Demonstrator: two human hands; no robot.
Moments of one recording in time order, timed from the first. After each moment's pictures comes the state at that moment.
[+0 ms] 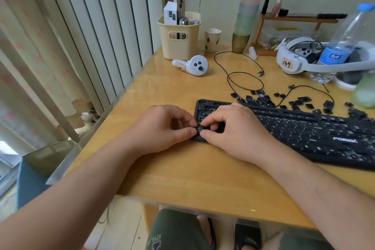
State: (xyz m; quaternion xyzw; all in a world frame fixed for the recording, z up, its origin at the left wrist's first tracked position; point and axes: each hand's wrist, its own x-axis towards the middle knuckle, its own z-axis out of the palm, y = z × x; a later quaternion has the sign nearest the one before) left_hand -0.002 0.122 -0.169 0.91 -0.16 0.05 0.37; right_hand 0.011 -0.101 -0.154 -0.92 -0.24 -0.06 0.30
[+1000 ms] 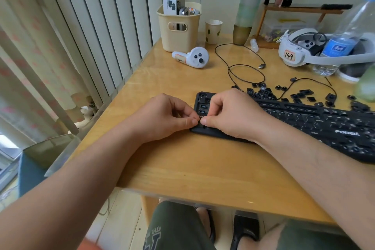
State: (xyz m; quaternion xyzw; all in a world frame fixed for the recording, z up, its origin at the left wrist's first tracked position) left_hand 0.007 0.118 -0.166 0.89 -0.13 -0.02 0.45; right_hand 0.029 -0.092 -0.139 -0.95 -0.15 0.02 0.29
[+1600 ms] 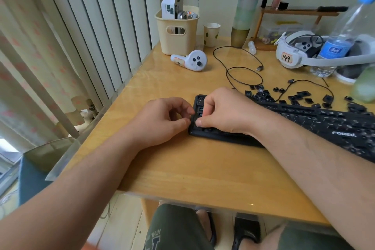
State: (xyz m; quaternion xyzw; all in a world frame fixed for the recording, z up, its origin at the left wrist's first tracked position) left_hand 0.003 0.117 -0.169 0.90 -0.12 0.04 0.41; right_hand 0.039 -0.085 -0.124 -0.95 -0.16 0.07 0.24
